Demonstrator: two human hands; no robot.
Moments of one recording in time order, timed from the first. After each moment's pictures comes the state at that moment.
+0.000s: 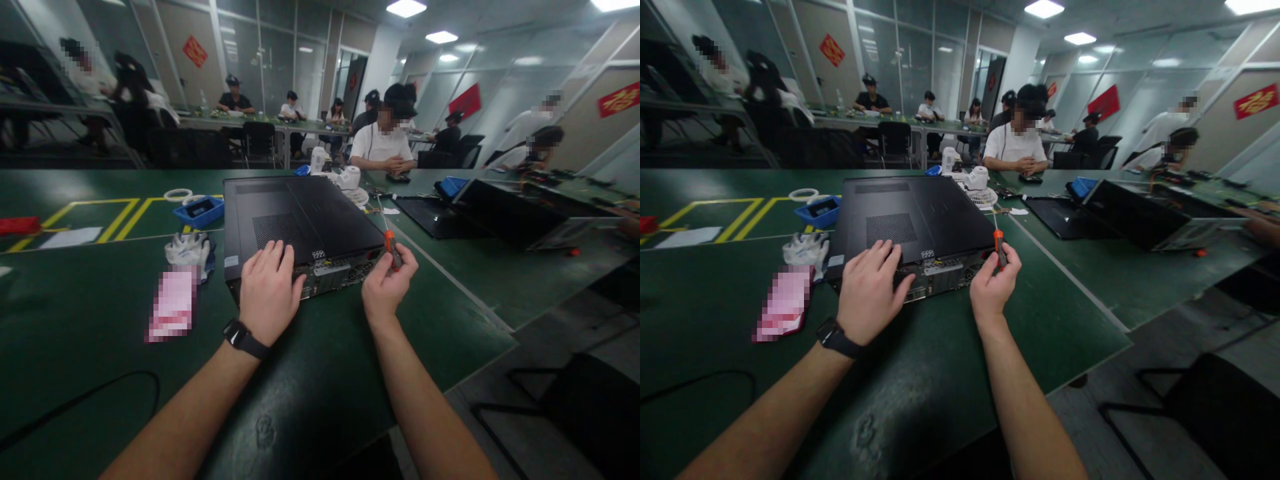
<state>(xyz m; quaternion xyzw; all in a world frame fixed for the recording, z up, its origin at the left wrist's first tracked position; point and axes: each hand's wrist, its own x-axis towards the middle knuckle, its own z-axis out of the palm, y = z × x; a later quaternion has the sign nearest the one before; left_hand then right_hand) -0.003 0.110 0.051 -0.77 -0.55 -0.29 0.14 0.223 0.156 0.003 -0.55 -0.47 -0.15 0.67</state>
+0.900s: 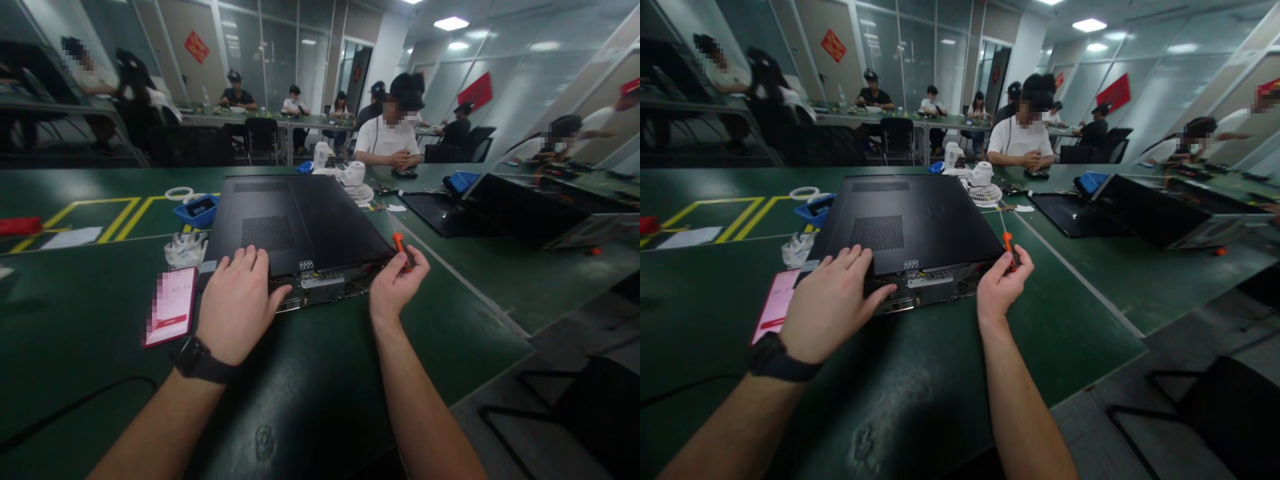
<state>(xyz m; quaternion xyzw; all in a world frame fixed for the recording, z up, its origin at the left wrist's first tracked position) -0.032 0.101 0.080 -0.77 -0.60 -0.13 0.16 0.220 0.167 0.002 -0.56 -0.40 -0.10 0.72</state>
